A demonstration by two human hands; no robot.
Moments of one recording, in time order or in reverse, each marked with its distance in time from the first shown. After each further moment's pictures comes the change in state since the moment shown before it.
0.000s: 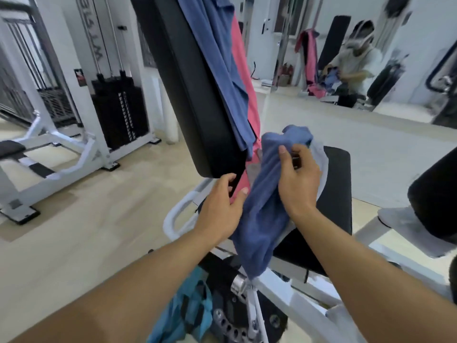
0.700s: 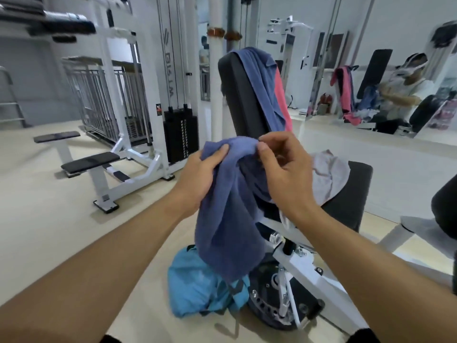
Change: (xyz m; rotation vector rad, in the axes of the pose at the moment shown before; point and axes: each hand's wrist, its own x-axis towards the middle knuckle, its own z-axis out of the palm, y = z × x) left_hand -0.159 0.116 -0.190 -0.510 0.197 0.022; right_hand -0.148 -0.182 -0.035 0.376 -0.363 -0.394
